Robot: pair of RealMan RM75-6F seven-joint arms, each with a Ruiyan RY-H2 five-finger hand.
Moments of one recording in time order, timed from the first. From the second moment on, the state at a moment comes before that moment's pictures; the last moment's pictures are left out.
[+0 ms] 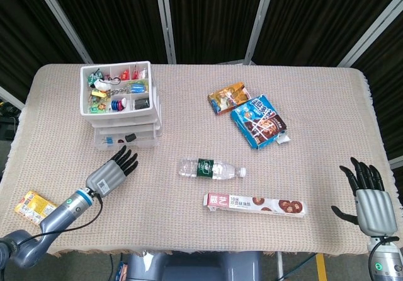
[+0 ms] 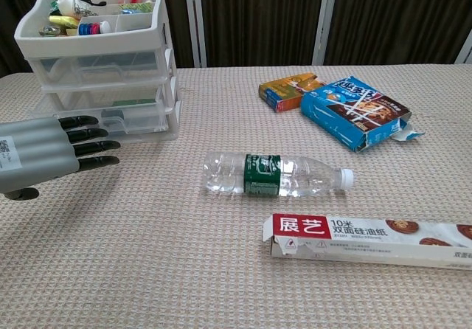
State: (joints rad) left arm -0.62 -1.36 0.05 -1.43 1.51 0.91 0.97; right arm 0.05 -1.15 0.07 -1.67 -1.49 1.51 -0.13
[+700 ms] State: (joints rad) left arm -0.65 -1.42 -0.01 -1.33 1.36 0.89 1.00; right arm 0.05 -1.15 0.07 -1.68 -1.48 1.50 -0.13
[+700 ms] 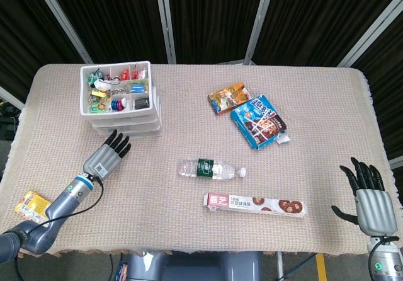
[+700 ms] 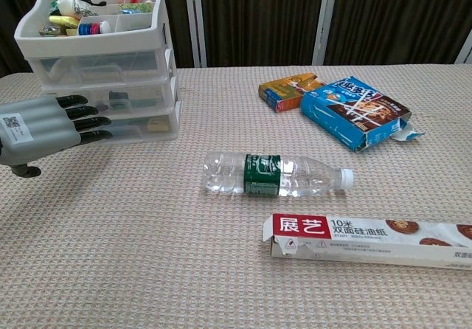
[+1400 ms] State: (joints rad) left arm -0.47 -1.28 0.04 -1.66 1.47 1.22 0.60; right arm 0.05 -1.15 0.07 -1.68 -1.48 1.51 -0.14
